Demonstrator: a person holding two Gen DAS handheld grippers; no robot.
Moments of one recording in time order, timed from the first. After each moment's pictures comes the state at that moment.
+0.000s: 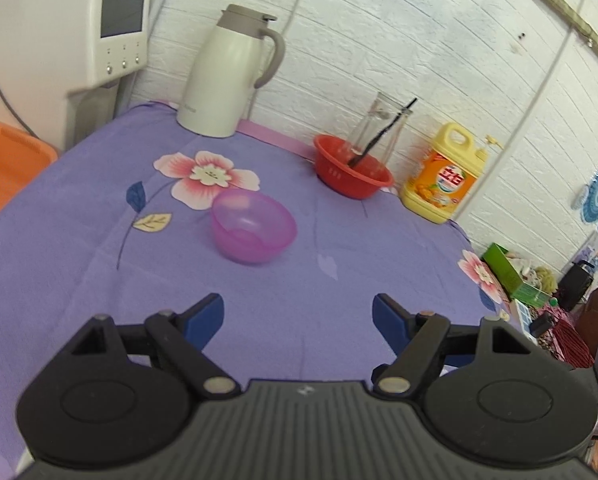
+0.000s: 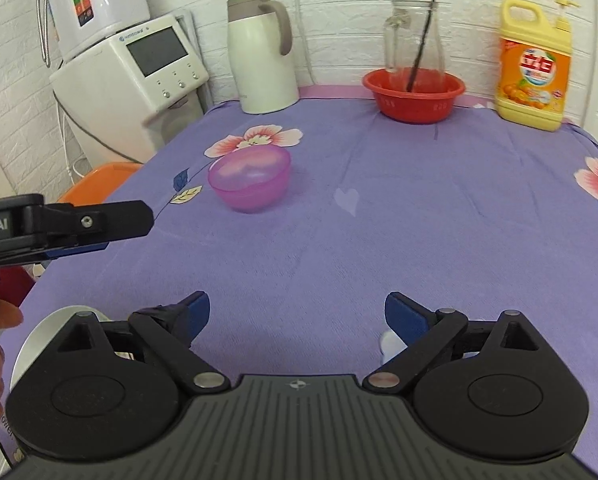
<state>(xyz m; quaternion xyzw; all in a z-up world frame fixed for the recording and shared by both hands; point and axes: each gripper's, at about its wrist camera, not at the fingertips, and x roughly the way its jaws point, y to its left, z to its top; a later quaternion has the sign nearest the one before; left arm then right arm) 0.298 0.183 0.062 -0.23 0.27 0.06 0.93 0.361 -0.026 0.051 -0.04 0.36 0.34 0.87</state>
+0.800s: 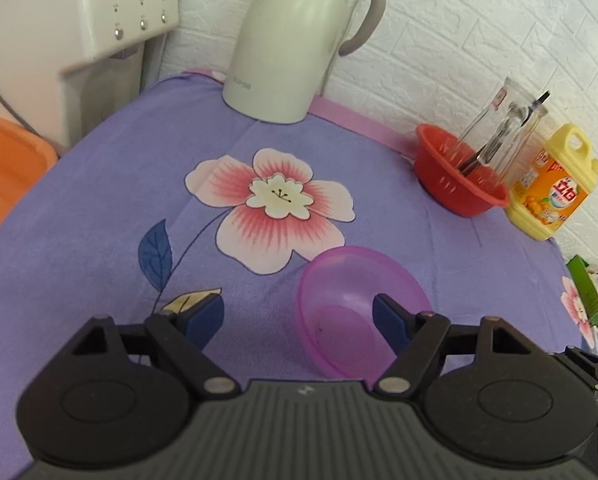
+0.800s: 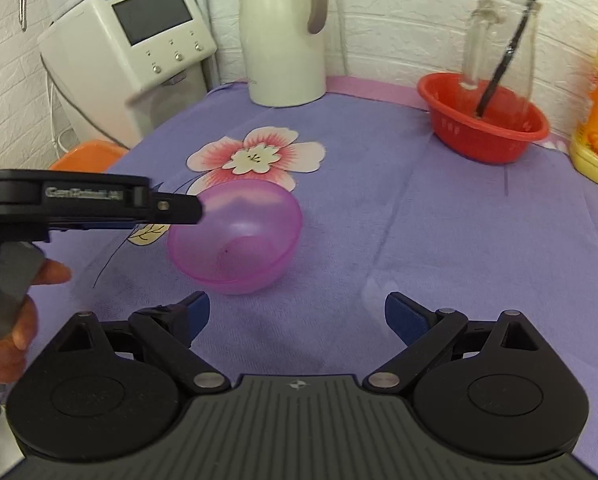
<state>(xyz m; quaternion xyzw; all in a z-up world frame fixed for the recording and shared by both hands) 0.455 0.279 0.015 -0.23 0.34 0.12 0.90 0.473 0.071 0.034 -0.11 0.38 0.37 0.84</state>
